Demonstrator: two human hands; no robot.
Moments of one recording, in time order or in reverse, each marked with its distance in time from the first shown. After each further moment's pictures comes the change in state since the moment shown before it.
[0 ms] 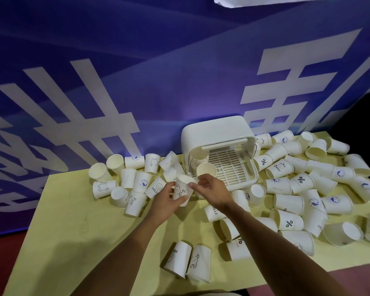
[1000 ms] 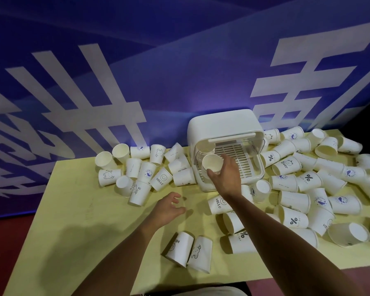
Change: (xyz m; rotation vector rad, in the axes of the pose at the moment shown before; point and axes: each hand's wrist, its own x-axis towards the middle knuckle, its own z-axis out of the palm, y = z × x) left_hand -0.022 -0.032 0.004 0.119 -0.175 -0.193; right_hand 0.018 0.008 -0.009 -0.296 0.412 -0.133
